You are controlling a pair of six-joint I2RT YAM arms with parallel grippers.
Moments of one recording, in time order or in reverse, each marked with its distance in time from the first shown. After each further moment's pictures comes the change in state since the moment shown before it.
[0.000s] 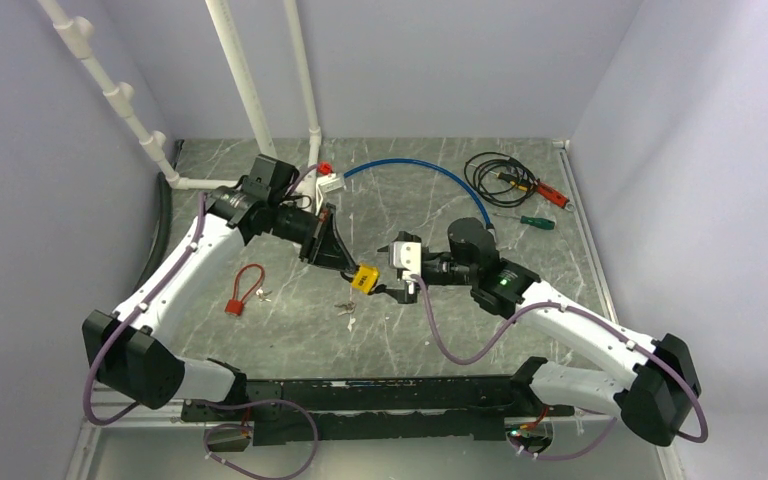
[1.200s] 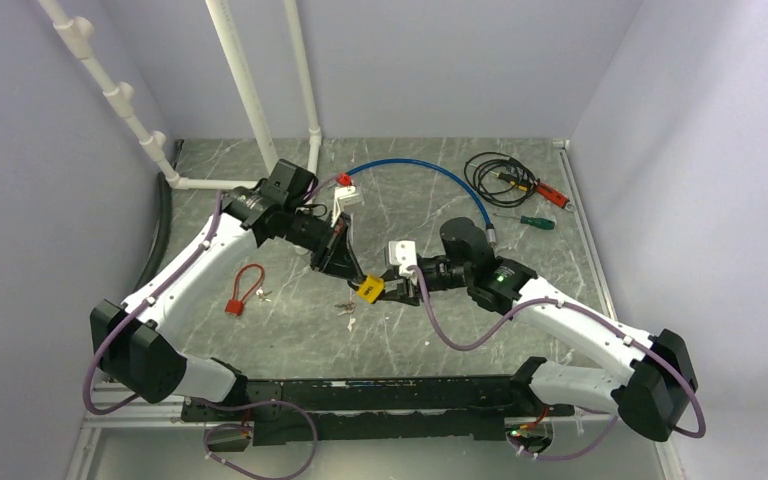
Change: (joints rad) left arm -0.090 0.042 0.015 -0.031 -0.089 0.076; right arm 0.011 0.018 0.037 -0.129 -0.095 0.114
